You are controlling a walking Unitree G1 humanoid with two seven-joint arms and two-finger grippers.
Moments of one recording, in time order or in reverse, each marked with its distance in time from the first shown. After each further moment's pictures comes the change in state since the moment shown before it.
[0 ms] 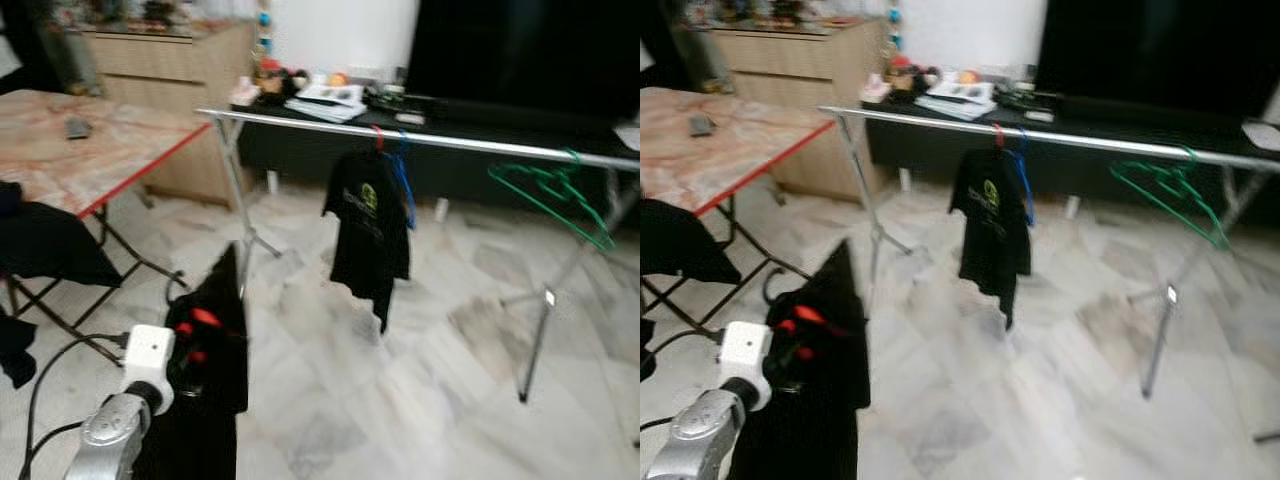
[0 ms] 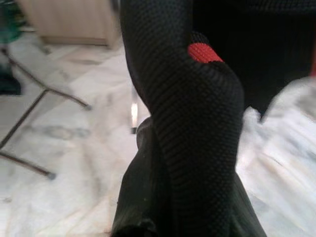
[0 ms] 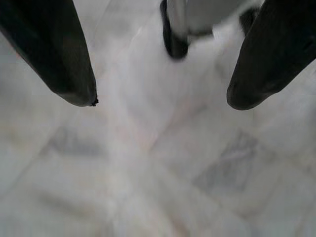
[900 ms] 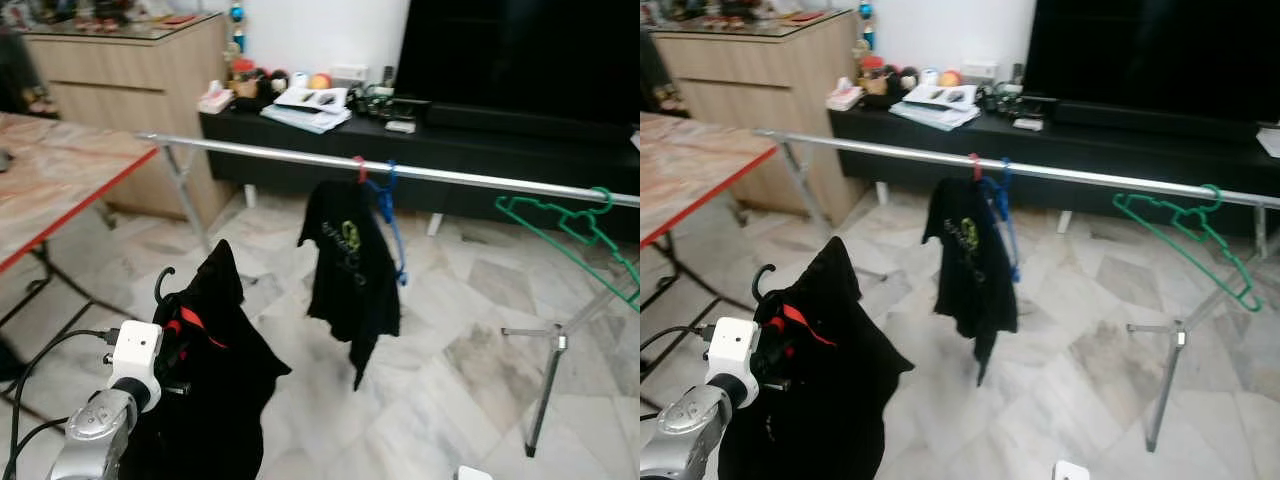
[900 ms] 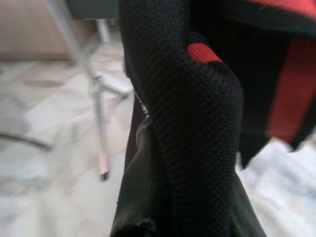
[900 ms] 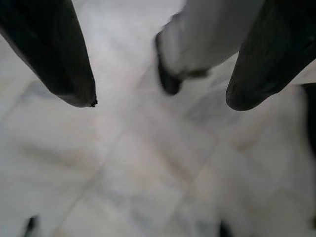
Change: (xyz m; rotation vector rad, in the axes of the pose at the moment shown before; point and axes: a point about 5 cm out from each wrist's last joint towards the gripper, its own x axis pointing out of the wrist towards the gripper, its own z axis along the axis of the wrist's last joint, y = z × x) left arm 0.006 -0.012 -0.001 -0.024 0.024 -0.046; right arm 0.000 0.006 -0.001 0.020 0.008 0.007
